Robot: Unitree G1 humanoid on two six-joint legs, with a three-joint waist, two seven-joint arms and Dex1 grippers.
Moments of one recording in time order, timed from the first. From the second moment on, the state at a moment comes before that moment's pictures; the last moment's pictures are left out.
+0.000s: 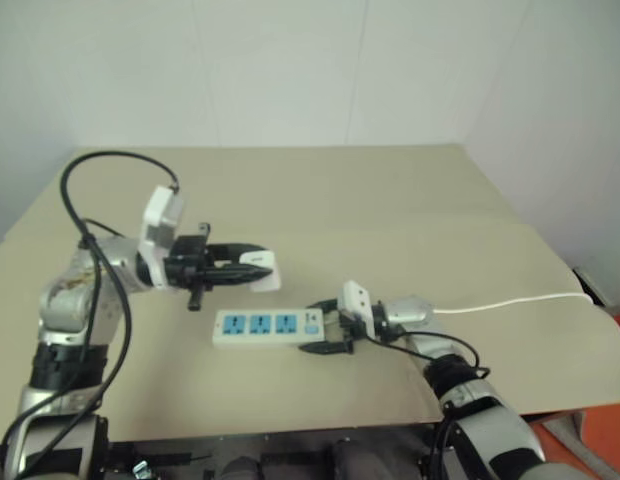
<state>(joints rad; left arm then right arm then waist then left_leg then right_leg) -0.59 0.70 0.10 -0.03 -0.71 0.50 -1.43 -0.66 -0.24 0.23 0.70 0.10 -0.27 1.31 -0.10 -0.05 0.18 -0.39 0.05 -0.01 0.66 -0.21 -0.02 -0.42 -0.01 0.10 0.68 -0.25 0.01</state>
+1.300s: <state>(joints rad) -0.51 0.56 -0.10 0.15 -0.43 0.19 -1.43 -0.68 -0.24 0.23 0.73 0.10 -0.25 1.33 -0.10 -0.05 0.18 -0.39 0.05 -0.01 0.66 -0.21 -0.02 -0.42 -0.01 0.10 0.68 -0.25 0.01</state>
